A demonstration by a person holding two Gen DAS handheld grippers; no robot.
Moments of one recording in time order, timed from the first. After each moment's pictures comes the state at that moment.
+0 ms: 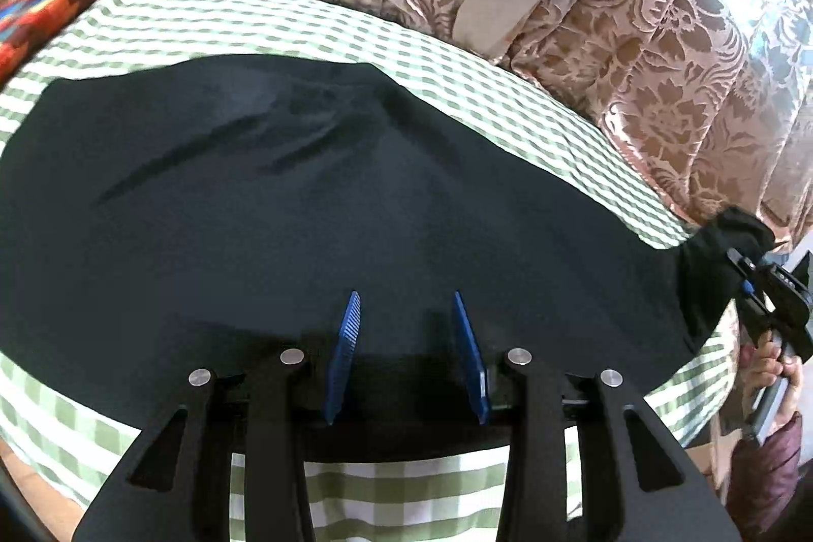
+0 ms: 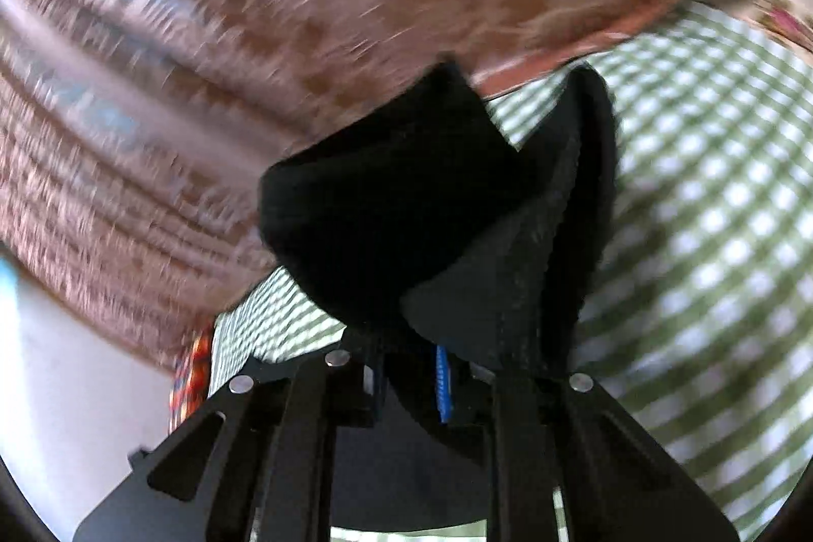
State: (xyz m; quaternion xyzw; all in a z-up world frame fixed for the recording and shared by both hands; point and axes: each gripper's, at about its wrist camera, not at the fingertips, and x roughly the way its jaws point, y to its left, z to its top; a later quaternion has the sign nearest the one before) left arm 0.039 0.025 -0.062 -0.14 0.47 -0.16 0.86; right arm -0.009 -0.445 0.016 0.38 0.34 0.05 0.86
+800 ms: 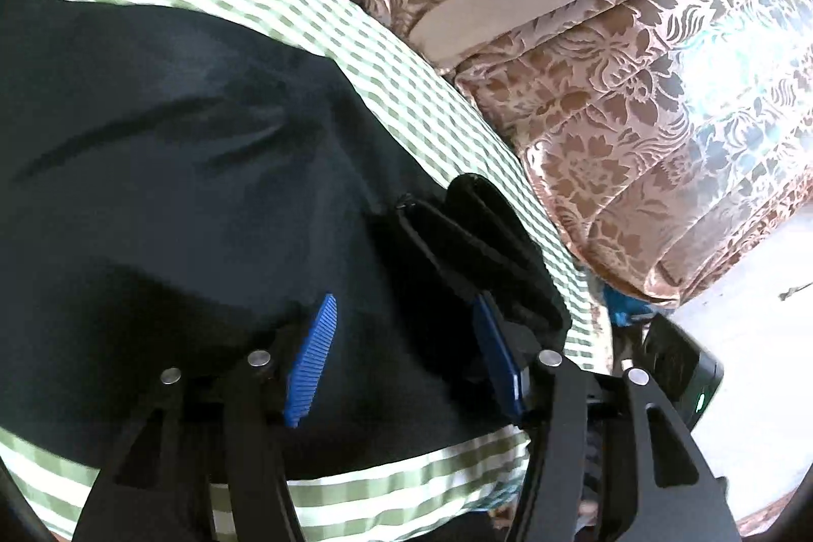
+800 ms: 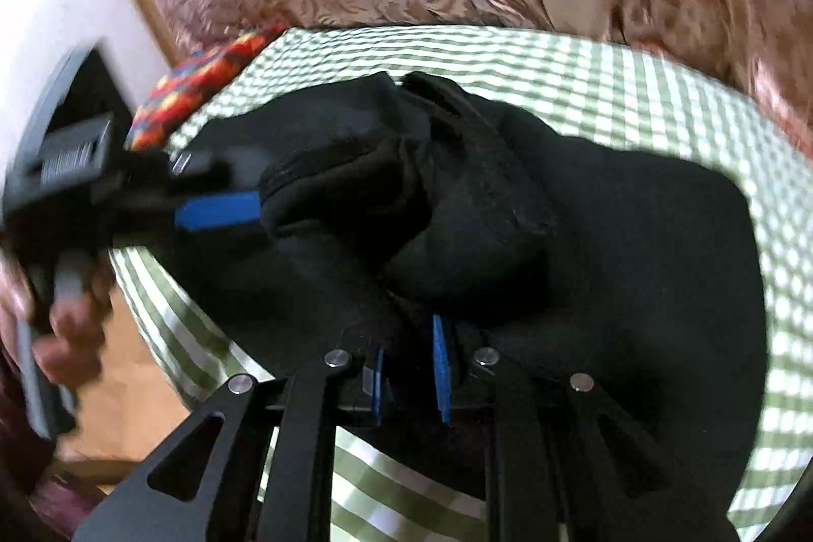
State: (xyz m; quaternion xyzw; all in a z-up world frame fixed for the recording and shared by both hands) left arm 0.069 0.049 -0.055 -0.30 0.49 -0.27 0.78; right arm 0.015 -0.153 -0.027 0.00 0.46 0.22 0.86
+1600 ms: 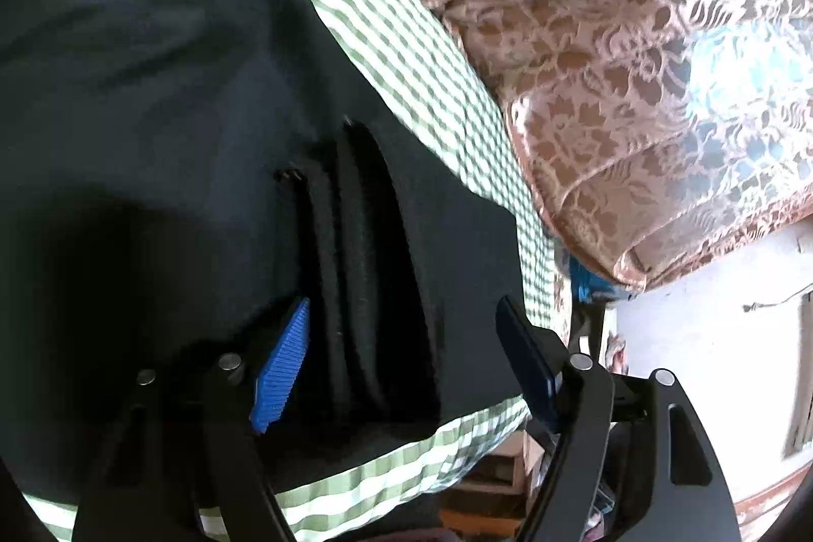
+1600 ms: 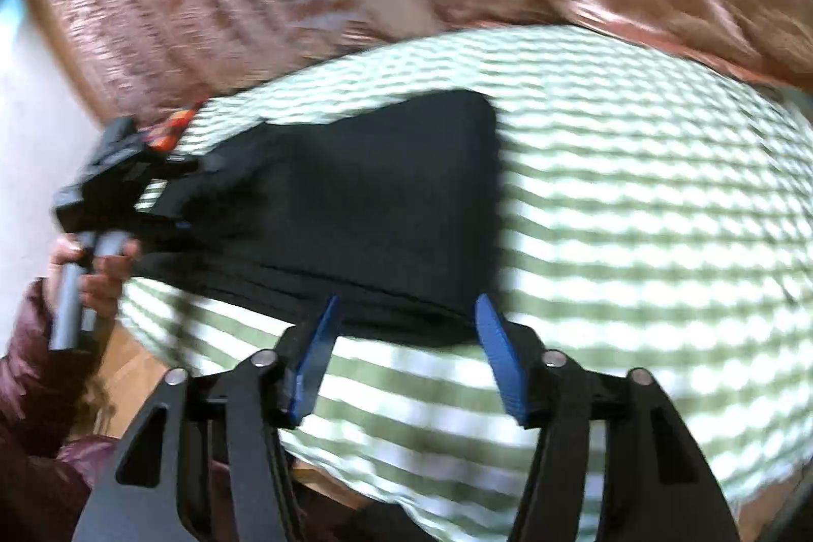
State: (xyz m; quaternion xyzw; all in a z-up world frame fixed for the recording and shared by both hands) left arm 0.094 -0.001 -0.066 -0.33 0.56 -0.30 0.70; right arm -0.076 -0.308 -0.016 0.13 0.46 0.10 0.87
